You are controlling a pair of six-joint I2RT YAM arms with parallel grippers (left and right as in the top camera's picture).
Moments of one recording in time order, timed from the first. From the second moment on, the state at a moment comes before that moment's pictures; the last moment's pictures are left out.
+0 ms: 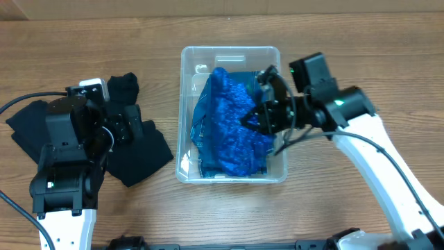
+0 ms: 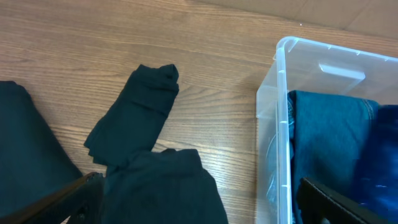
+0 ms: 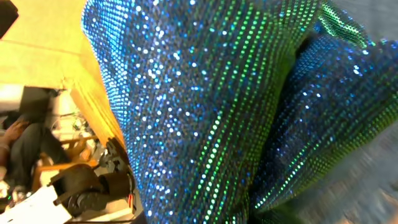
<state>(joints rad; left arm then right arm) 0.06 0.99 1.10 -0.82 0.05 -0.15 0.40 1.51 1.36 -0.91 -0.69 0.16</state>
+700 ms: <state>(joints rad) 0.06 0.99 1.10 -0.82 0.05 -0.15 0.42 1.57 1.33 -0.78 -0.67 0.60</state>
